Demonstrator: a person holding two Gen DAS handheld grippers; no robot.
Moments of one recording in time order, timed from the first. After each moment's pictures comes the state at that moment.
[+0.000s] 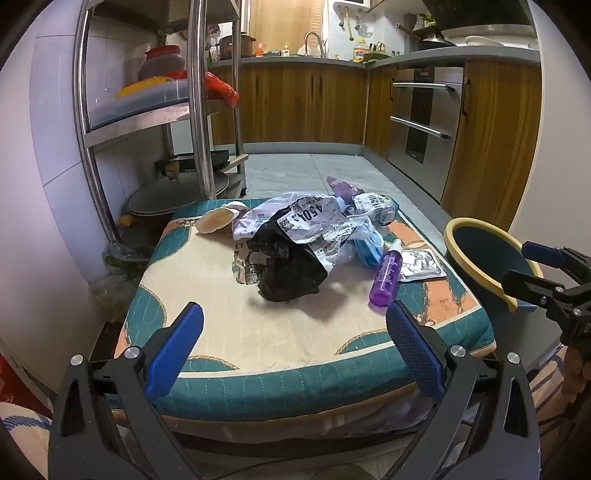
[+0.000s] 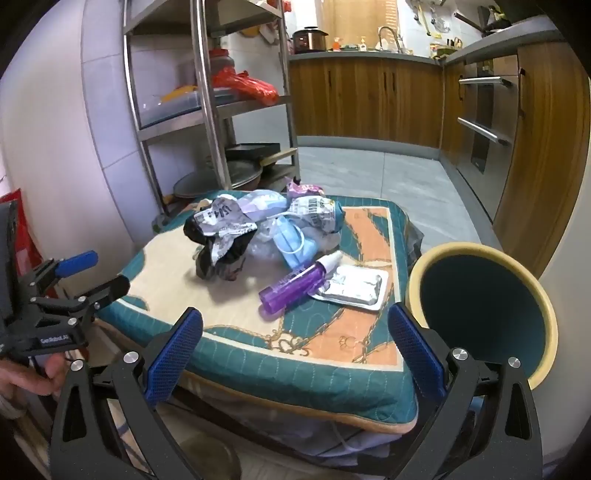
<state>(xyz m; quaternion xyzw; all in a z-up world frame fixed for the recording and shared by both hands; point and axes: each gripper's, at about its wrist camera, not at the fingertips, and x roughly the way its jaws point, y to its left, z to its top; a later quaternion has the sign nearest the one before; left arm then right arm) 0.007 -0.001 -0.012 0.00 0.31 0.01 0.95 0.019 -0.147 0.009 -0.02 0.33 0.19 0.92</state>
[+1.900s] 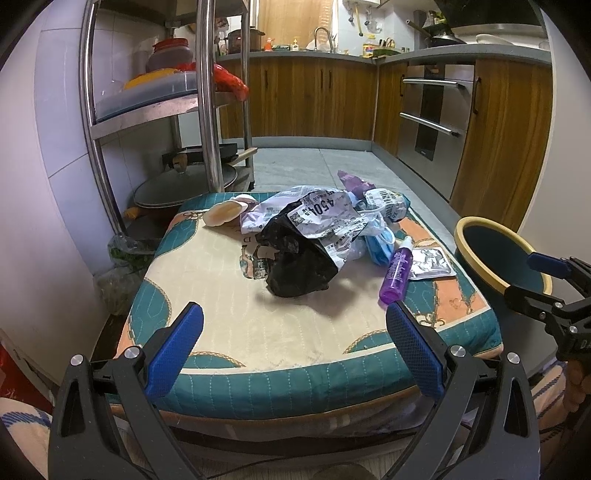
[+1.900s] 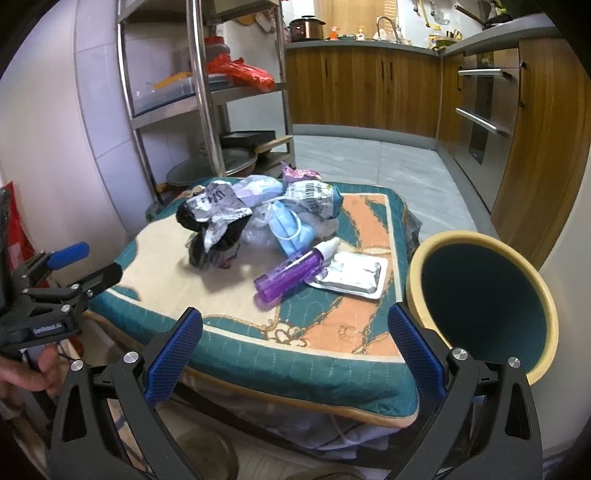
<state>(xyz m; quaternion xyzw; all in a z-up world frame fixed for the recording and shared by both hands) 0.014 0.000 -0.017 -0.01 0.32 0.02 0.95 0.022 -0.140 -0.004 -0.02 0.35 0.18 0.92</state>
